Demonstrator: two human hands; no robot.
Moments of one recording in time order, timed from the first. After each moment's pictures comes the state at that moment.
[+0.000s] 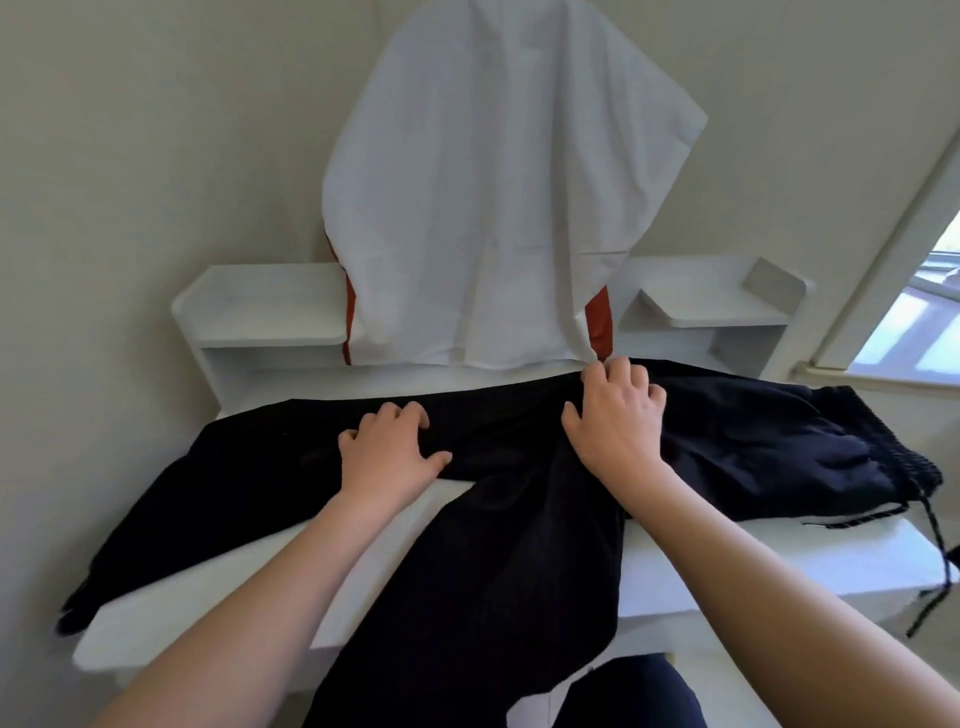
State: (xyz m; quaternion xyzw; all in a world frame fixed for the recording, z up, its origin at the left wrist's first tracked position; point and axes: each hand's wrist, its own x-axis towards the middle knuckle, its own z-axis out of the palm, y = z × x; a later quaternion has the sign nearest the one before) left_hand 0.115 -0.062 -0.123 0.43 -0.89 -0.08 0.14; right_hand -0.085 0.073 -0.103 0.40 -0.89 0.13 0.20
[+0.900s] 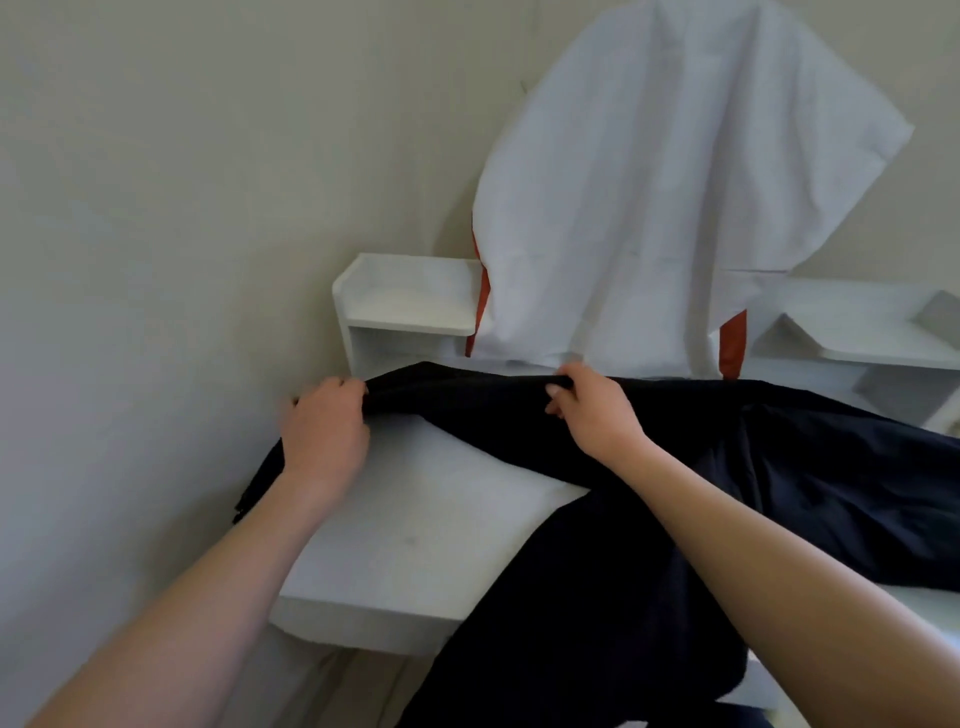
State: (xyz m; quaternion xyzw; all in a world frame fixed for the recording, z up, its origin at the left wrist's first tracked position) left_hand 0.267 -0.129 -0.097 0.54 -0.81 0.08 0.22; right_hand -0.007 -0.028 -0.097 0.53 -0.76 0.36 -0.11
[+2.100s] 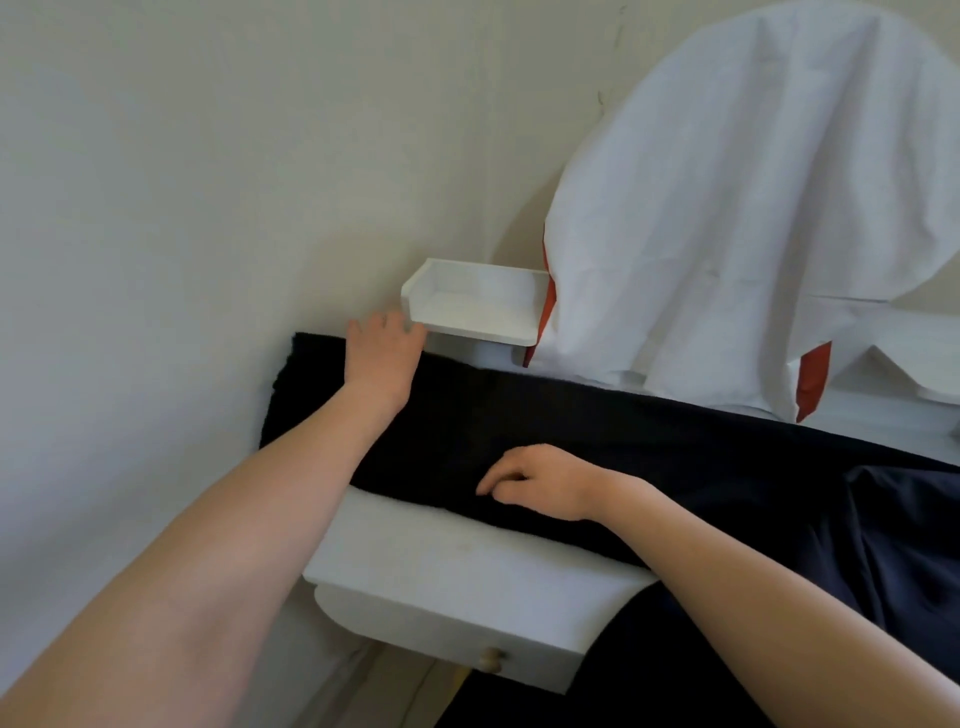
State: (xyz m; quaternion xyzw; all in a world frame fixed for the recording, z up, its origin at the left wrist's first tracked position) left_hand 0.256 -0.192 -0.060 0.54 -0.81 0.21 0.05; right_hand 0.078 -0.048 -0.109 0.72 -0.60 0.11 -0.33
